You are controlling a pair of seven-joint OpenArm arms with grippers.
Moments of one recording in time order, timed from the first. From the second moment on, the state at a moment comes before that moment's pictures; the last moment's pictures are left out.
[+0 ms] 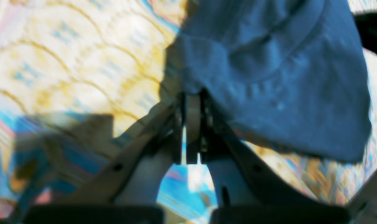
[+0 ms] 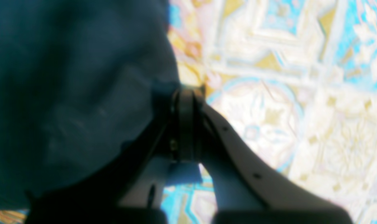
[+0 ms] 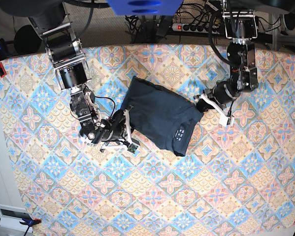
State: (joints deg) left arm 2.2 -12.6 -8.7 79.8 -39.3 -21.7 46.1; right arm 23.7 7.8 -20.3 66.5 8.2 40.9 -51.5
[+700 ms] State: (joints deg) left arm -19.4 -6.7 13.0 51.6 -40.7 -21.9 28.4; right arm -2.6 15.6 -3.4 105.8 8.2 40.7 -54.5
